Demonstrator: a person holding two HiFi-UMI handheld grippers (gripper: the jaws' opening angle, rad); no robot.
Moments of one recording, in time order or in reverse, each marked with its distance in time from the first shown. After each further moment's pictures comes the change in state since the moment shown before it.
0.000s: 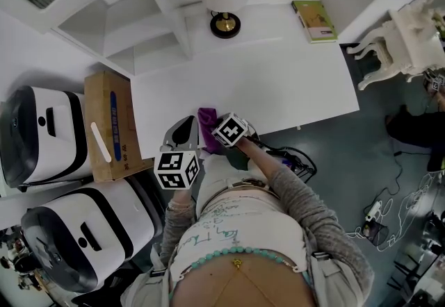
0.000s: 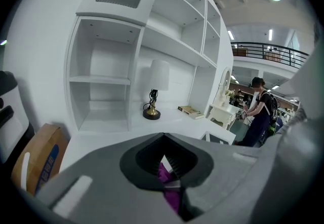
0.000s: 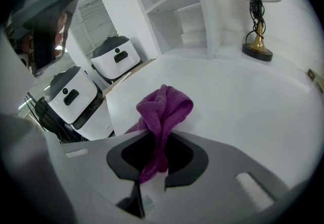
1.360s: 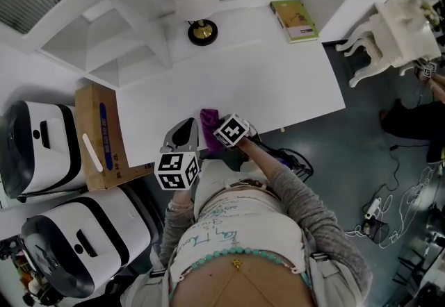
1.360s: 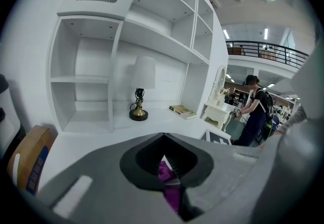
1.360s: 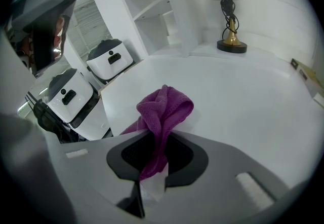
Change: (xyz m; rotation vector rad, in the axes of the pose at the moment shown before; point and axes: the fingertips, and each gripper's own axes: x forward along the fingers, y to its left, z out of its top) left arm 0.035 -0.066 0.006 0.030 0.006 -0.043; right arm -0.045 -0.055 -0.044 0.050 -0.005 -0.039
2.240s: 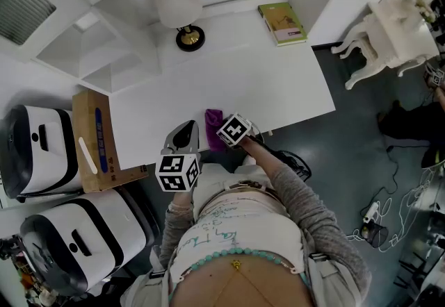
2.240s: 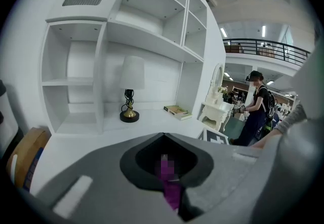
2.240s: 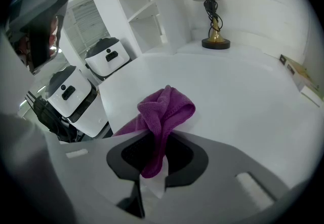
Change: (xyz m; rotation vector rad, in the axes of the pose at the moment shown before) left arm 0.020 -0.055 0.007 0.024 0.001 -0.002; right arm -0.035 -0.048 -0.037 0.002 0.022 -0.024
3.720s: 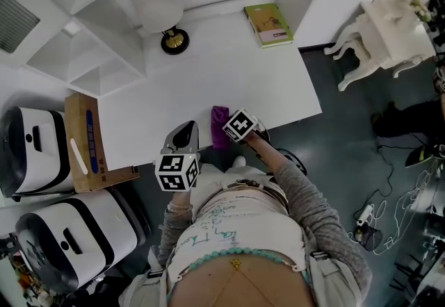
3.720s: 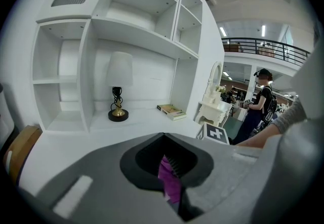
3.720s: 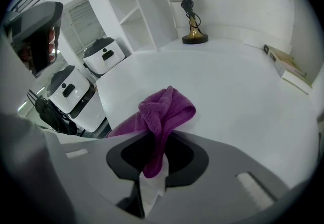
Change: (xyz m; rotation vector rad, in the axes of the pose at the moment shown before) left arm 0.033 -0.060 0.001 0.002 0.011 -0.011; right arm -0.045 -0.068 -0.050 0.024 0.034 -0.012
